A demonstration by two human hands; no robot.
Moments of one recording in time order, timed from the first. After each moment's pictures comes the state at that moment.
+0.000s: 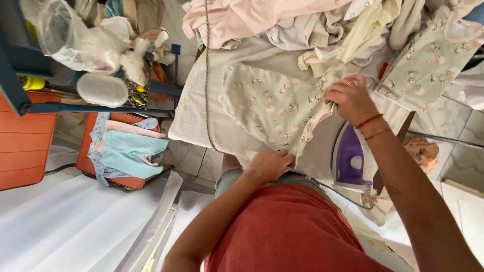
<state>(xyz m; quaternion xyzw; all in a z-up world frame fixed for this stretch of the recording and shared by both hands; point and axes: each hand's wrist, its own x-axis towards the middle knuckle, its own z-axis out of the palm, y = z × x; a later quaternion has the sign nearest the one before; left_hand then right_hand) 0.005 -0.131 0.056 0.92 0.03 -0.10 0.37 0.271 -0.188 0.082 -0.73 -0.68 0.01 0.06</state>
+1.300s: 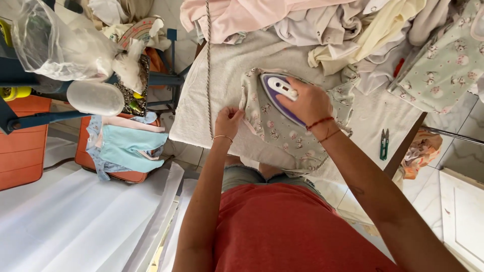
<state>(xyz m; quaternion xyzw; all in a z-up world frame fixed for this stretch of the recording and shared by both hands) -0.009 -0.012 -0.043 0.55 0.59 0.06 0.59 0.193 -0.096 0.066 -0.85 -0.47 0.18 0.16</state>
